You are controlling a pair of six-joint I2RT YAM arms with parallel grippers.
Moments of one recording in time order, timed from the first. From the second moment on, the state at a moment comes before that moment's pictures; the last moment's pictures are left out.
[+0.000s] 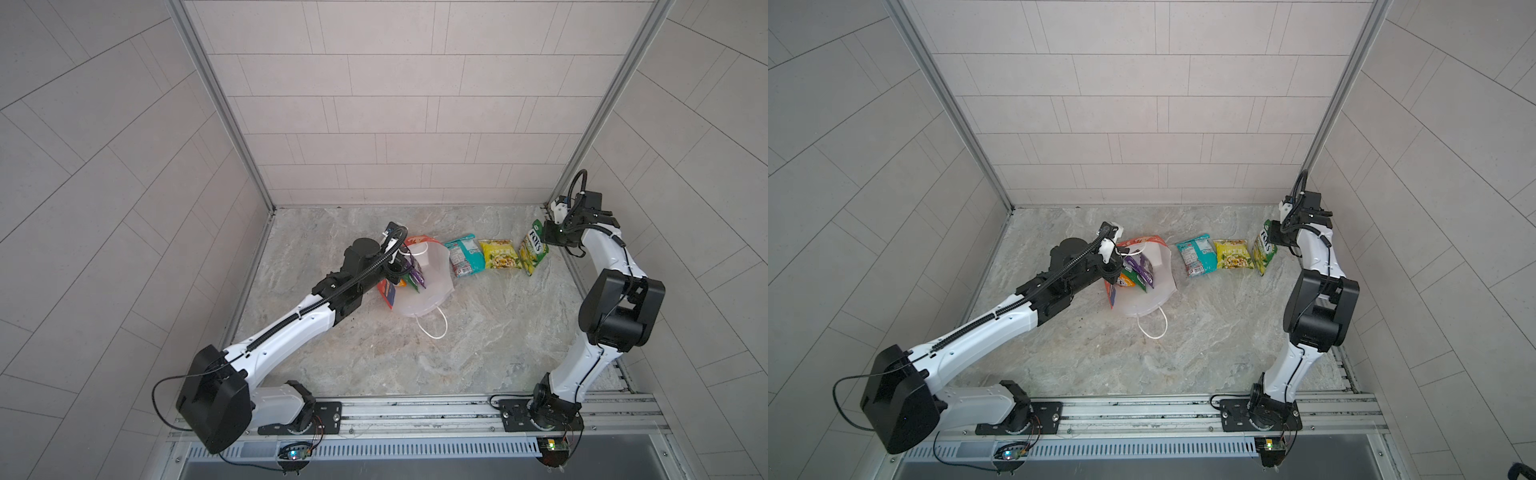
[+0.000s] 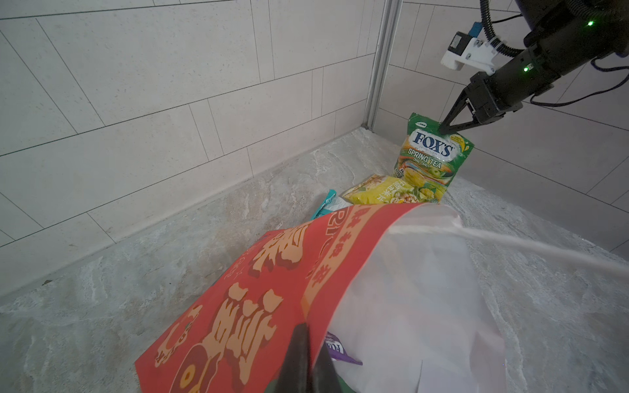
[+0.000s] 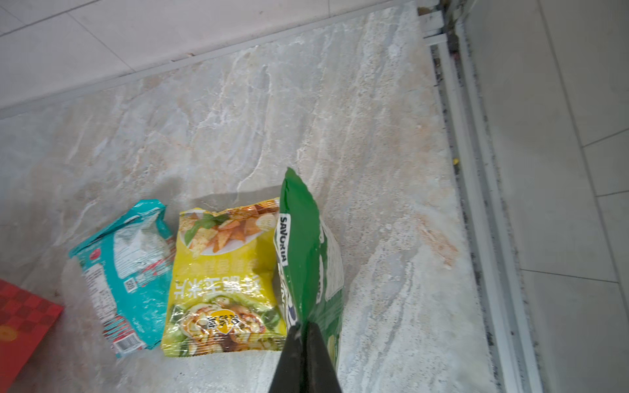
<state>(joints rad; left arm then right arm) -0.64 1.28 0.95 0.03 0.03 0.01 -0.38 1.84 1.61 -0.74 -0.22 -0.09</state>
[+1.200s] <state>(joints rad) -0.64 1.31 0.99 0.01 0.03 0.02 -0.38 2.10 1.83 -0.93 0.19 -0.06</state>
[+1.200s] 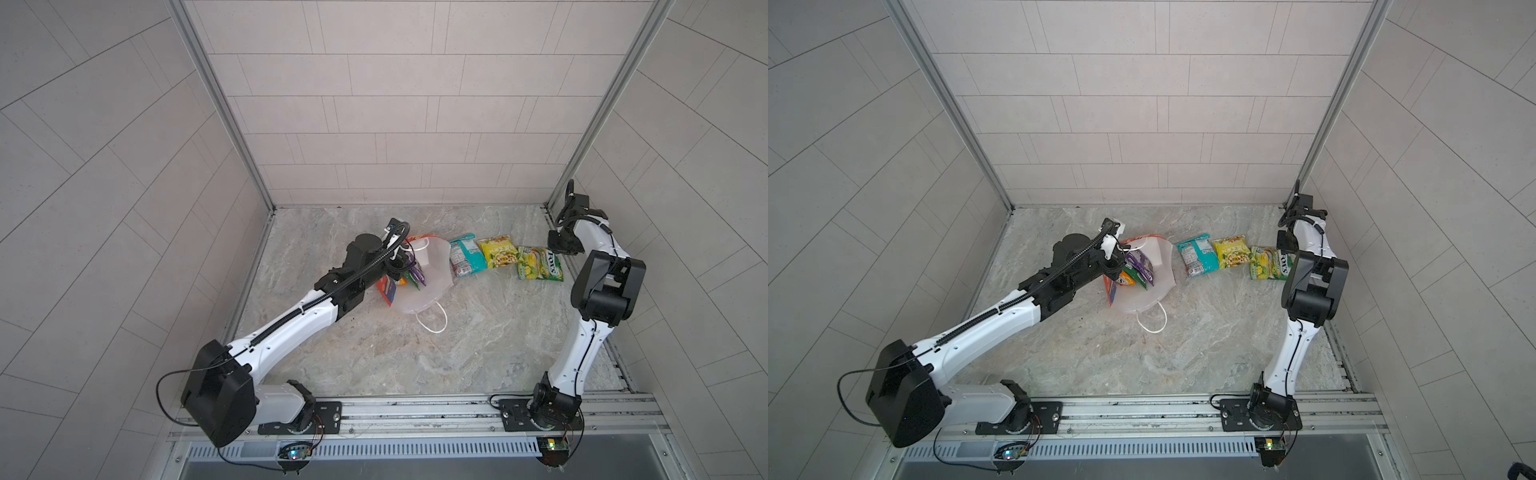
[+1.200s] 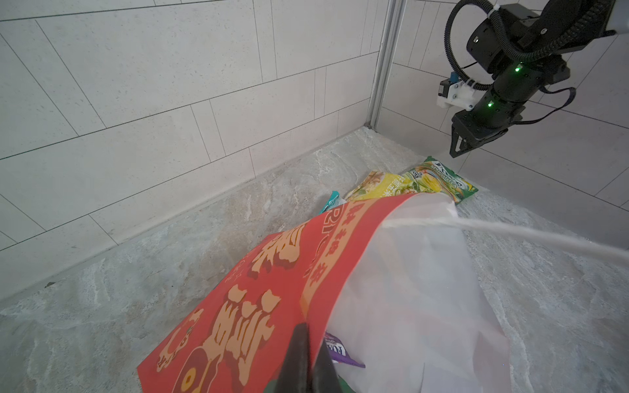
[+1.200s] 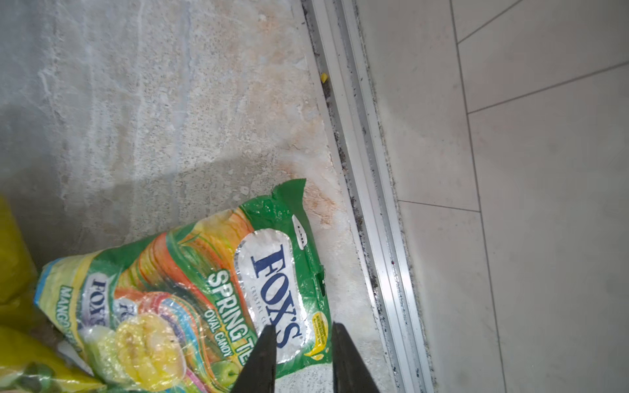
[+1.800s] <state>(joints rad) -0.64 1.27 0.95 0.01 -0.03 0.01 0.04 1.75 1.52 -0.66 -0.07 0.15</state>
